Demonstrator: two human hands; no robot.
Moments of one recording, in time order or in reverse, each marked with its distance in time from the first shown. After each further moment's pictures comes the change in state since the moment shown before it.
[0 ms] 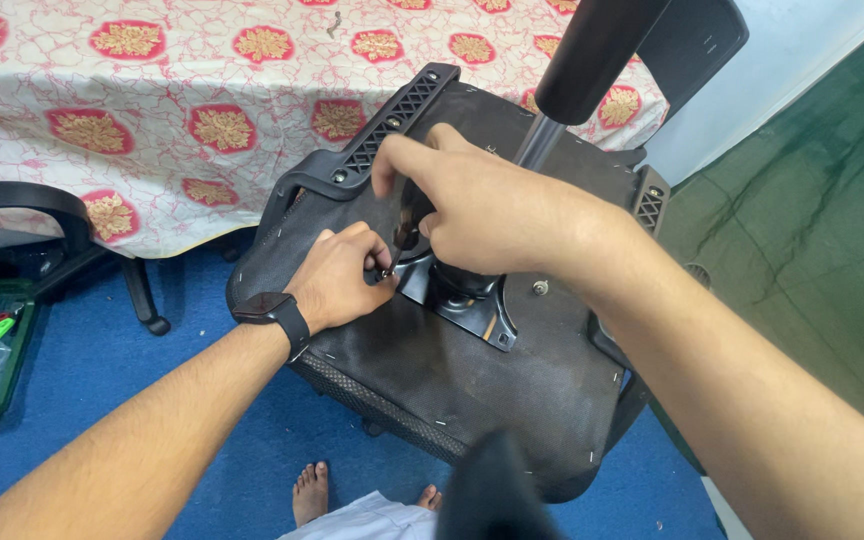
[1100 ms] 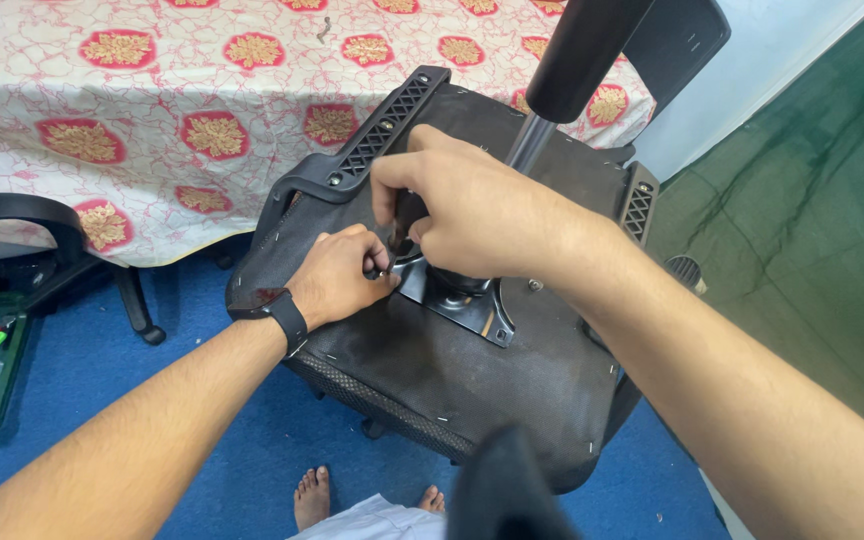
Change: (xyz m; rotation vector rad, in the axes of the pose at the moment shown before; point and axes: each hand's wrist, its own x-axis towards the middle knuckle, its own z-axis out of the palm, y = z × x) left_hand 0.007 -0.005 -0.001 -0.021 -0.068 -0.038; right_hand -0.002 0.001 0.006 -0.011 0.126 -0.178
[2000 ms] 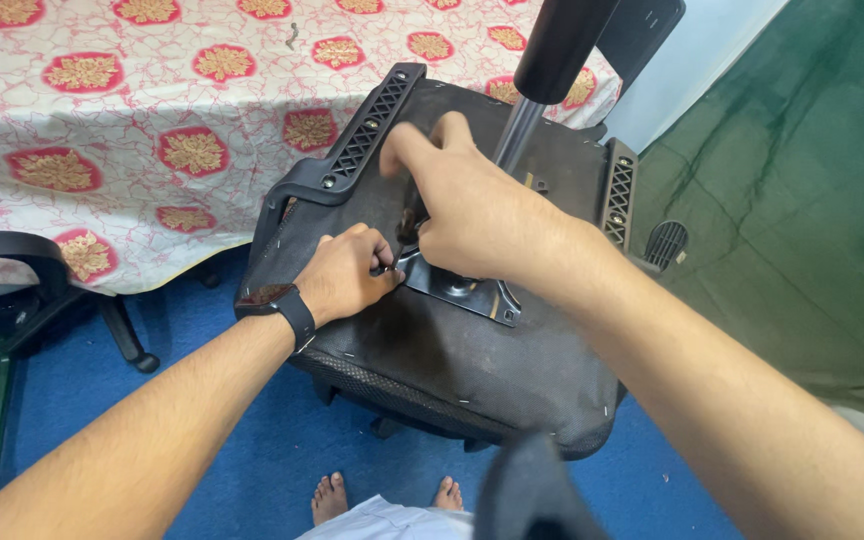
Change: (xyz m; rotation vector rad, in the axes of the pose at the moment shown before) left_hand 0.003 -0.009 -0.003 0.050 -0.089 0.050; right_hand 0.001 -0.018 0.024 -0.046 0.066 0.433
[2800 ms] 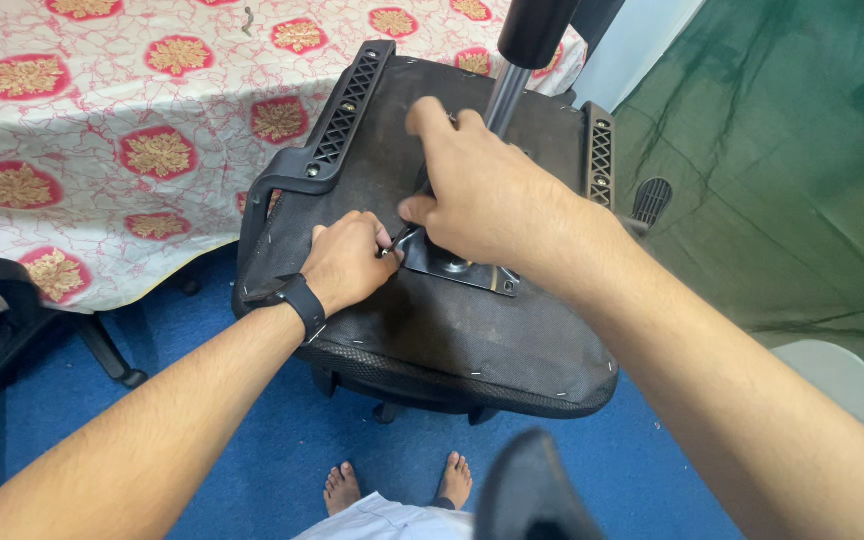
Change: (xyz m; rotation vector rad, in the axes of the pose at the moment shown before) left_hand 0.007 0.003 0.004 0.059 -0.032 -0.025; right_hand -0.010 -0.029 -0.001 -0.124 0.126 0.212
